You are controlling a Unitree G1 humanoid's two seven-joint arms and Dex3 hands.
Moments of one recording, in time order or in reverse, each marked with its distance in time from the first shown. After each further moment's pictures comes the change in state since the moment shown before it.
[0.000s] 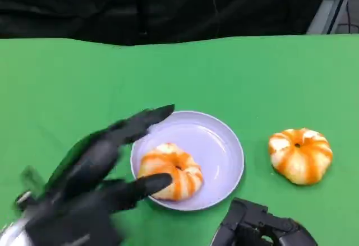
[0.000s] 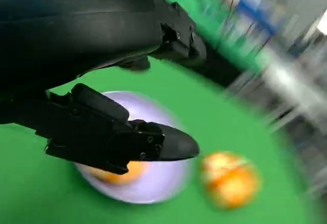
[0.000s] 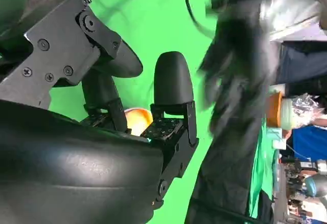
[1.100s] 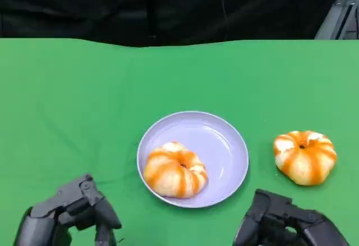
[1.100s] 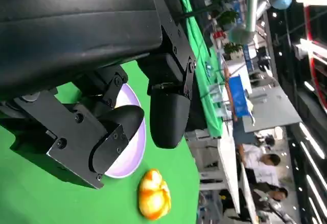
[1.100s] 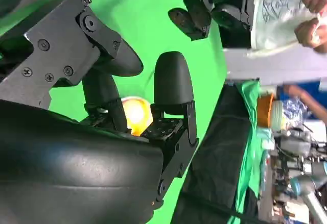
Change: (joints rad) left arm 0.309 -0.158 0.026 0.114 -0.279 -0.304 0.080; right arm -0.005 -0.039 -0.159 0.041 0.082 -0.090 0.073
